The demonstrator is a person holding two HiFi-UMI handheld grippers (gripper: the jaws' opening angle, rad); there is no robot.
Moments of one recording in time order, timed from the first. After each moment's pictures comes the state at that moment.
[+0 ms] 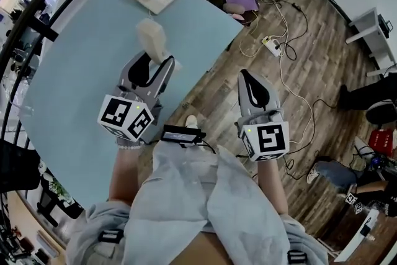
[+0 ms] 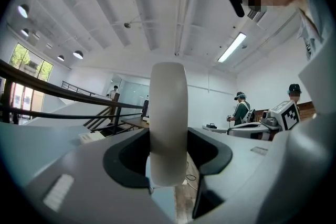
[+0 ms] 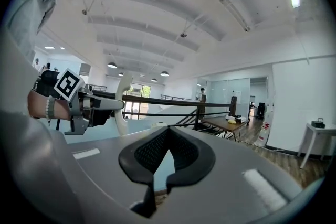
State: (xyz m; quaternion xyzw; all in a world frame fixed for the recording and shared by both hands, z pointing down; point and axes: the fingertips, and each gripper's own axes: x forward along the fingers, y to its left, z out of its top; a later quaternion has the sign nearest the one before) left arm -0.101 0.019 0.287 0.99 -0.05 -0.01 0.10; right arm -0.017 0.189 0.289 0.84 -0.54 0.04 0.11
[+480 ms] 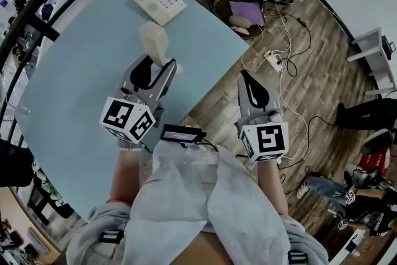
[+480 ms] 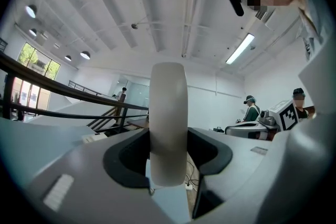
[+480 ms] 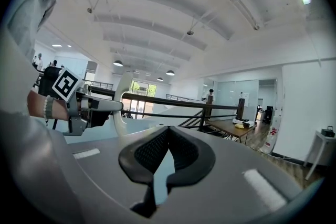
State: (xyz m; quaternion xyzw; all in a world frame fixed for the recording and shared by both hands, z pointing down) left arm -0.065 -0.034 0.293 0.99 -0.08 -0.02 0.12; right arm 0.033 0.124 0.286 0.82 -0.56 0.03 0.12
